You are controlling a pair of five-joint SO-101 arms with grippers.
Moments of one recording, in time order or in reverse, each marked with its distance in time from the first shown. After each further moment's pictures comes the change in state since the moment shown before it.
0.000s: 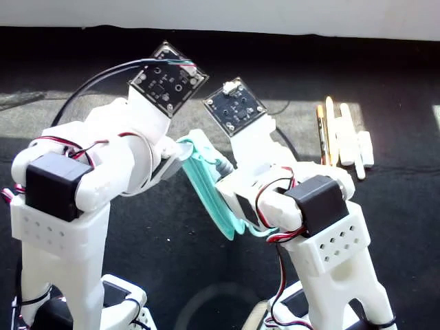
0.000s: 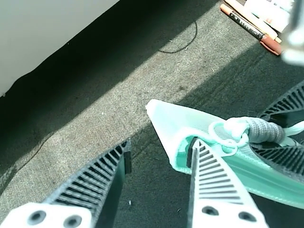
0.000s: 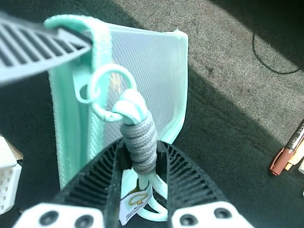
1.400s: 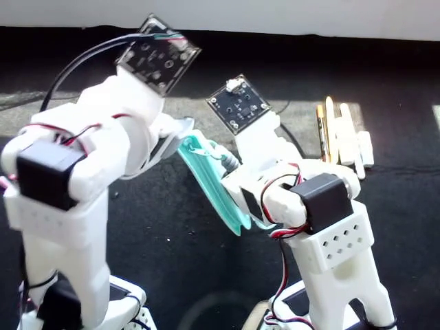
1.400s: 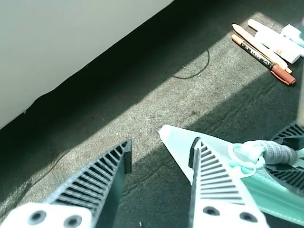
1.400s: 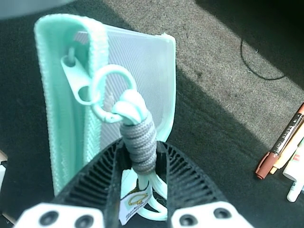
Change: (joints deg) left arm -0.9 8.4 -14.8 0.4 0.2; right arm 2.6 0.0 0.0 -1.1 4.3
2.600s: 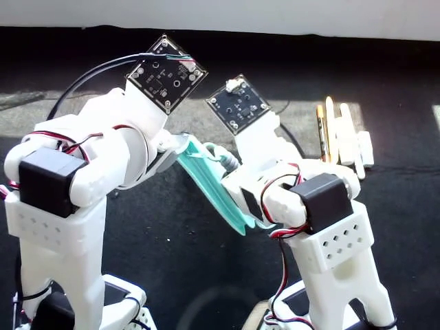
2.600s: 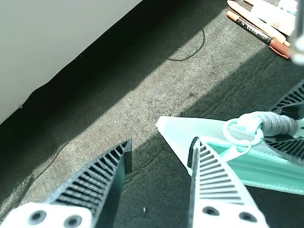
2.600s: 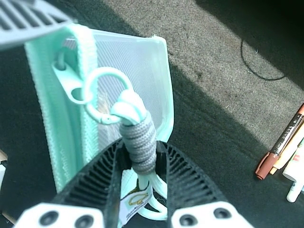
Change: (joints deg) left arm 0.7 -4.0 9.8 0.0 -3.8; right arm 0.0 0.0 0.0 0.0 0.0
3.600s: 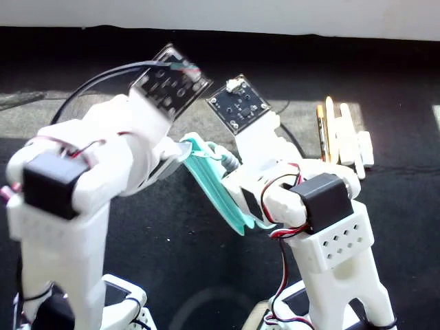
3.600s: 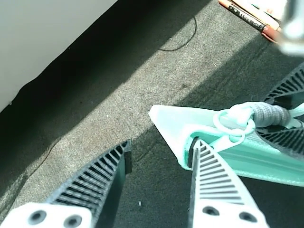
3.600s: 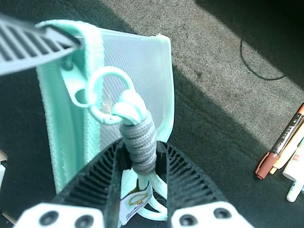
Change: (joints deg) left arm 0.2 -2.4 1.9 0.6 -0.2; right arm 0.0 0.0 0.0 0.0 0.0
